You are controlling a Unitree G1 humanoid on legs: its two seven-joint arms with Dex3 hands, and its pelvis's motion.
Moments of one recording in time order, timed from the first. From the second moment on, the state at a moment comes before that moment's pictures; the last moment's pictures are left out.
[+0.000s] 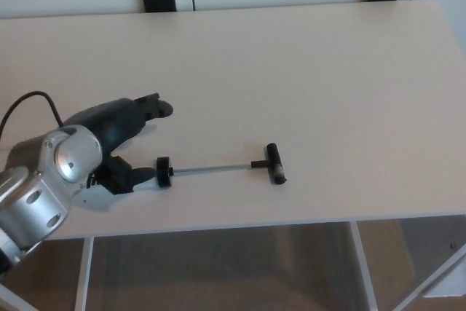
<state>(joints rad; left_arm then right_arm) -0.59 0.79 -0.77 0.10 0.14 0.49 -0.23 0.51 -0.15 -0.53 0.18 0.48 -0.02 0.30</state>
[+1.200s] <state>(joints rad) -0.67 0.92 -0.97 0.17 0.55 0.35 -0.31 0.52 -0.15 -0.52 0.14 0.48 0.00 0.29</state>
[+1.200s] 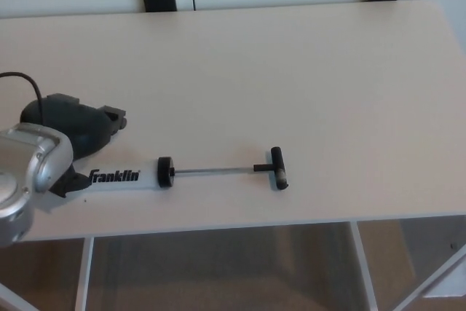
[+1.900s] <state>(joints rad) -0.59 0.84 -0.89 0.12 0.70 0.28 -0.43 0.52 -0.15 -0.53 0.13 0.49 0.03 0.27</state>
